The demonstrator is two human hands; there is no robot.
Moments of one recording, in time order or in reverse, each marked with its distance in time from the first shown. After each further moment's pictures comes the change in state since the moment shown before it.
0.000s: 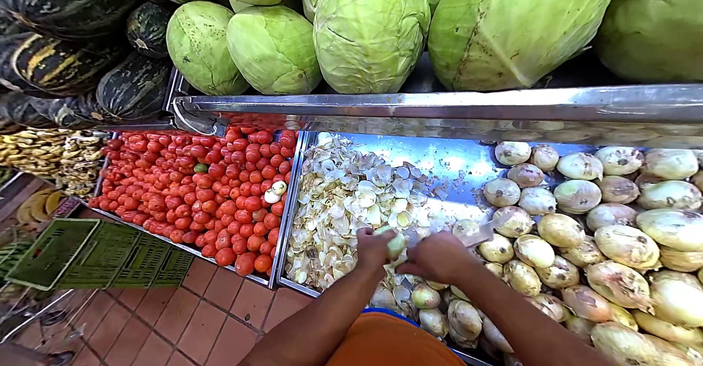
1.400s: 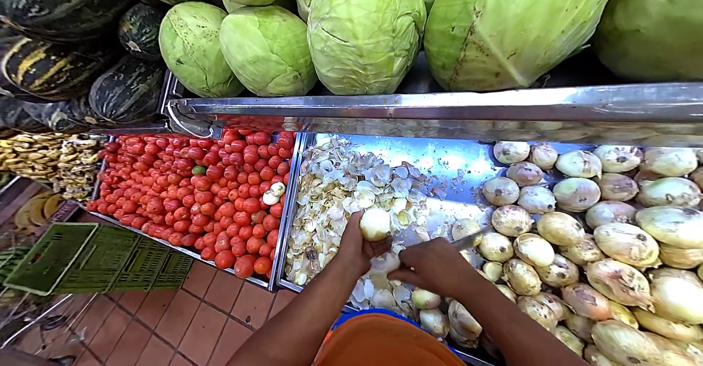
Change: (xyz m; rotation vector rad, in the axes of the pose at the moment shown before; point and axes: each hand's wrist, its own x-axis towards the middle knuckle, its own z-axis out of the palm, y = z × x) left_hand -0.013 0.047 -0.027 -0.277 -0.268 -0.175; right_hand -0.018 -0.016 0.005 0.116 0.535 -0.136
